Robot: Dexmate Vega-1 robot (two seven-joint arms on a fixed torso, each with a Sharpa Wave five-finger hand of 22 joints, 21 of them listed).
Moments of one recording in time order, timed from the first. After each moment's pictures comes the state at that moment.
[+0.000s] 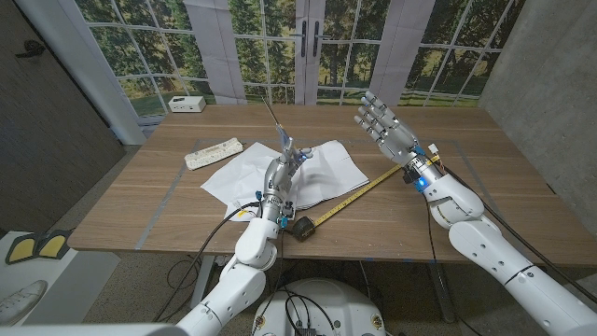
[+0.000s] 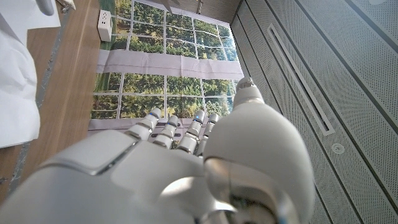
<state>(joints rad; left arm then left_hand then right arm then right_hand) 1.16 0.32 0.51 -1.60 -0.46 -0.54 0.17 0.55 -0.19 -0.17 0.03 0.35 1.07 -0.07 0.27 0.30 0.62 -0.19 1.02 0.96 0.56 -0.05 0.50 0.67 0.24 0.17 0.24 0.21 -1.15 -0.64 -0.27 -1.83 0.97 0.34 0.36 0.98 0.13 0.01 -0.06 0.21 0.30 -0.22 0.22 0.22 0.25 -0.21 0.20 0.39 0.01 -0.03 0.24 0.32 0.07 0.01 0.19 0.17</state>
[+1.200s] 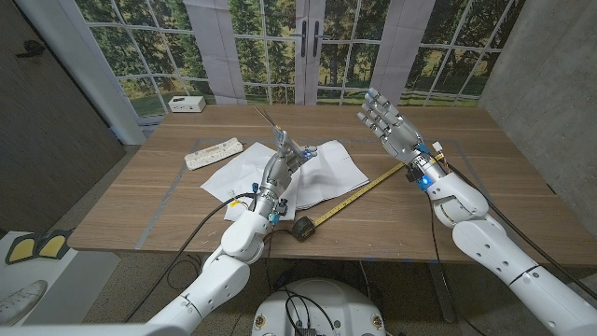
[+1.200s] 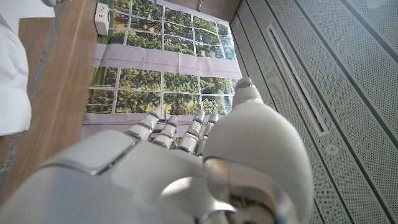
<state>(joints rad) 1.15 0.44 0.51 -1.69 -0.49 -0.48 0.08 0.41 -0.17 -0.33 0.08 0.41 1.01 0.02 0.23 0.31 0.58 -0.10 1.00 0.94 0.58 -0.05 0.48 0.63 0.25 0.21 0.23 0.21 -1.16 -0.65 -0.25 -1.85 0.96 0.35 0.34 0.99 0.14 0.02 -0.07 0.21 0.26 -0.22 0.21 0.22 0.25 -0.21 0.20 0.38 0.01 -0.03 0.24 0.31 0.07 0.01 0.19 0.17</state>
